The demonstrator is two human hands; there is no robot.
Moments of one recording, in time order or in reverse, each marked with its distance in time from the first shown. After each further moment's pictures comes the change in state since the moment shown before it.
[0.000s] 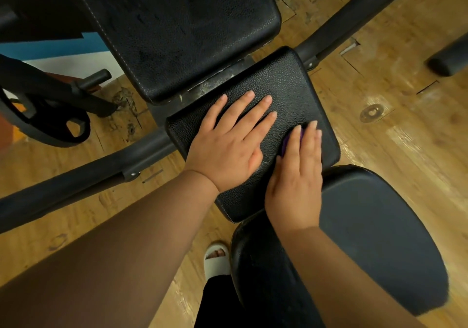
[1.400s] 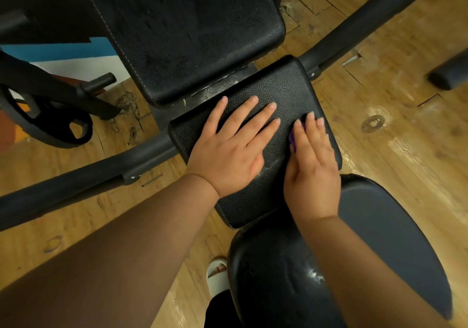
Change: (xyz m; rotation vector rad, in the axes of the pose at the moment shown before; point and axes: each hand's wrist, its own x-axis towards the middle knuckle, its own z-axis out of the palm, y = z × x) left_hand 0.000 0.000 0.000 0.032 0.006 0.014; right_hand 0.028 0.023 -0.003 0.082 0.091 -0.166
